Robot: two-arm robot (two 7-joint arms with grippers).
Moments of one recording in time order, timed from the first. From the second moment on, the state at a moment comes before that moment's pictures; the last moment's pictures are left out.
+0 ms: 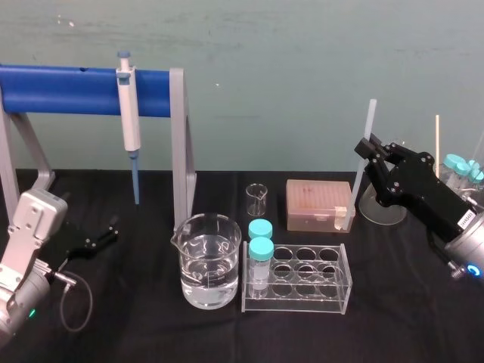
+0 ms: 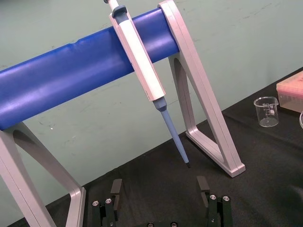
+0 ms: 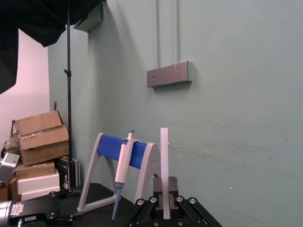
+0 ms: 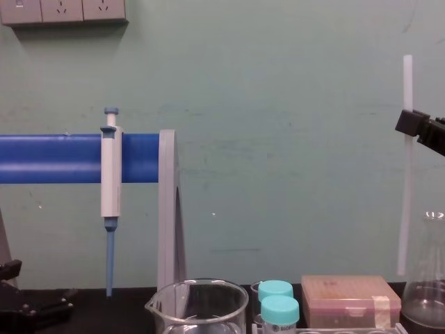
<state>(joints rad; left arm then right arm) -0.20 0.60 0.45 -1.41 -0.25 -0.12 0.03 0.18 0.50 -0.21 -1.56 0.67 -0.24 0.61</state>
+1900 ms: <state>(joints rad) -0.20 0.60 0.45 -1.41 -0.25 -0.12 0.03 0.18 0.52 -0.22 -1.54 0.67 -0.23 0.62</state>
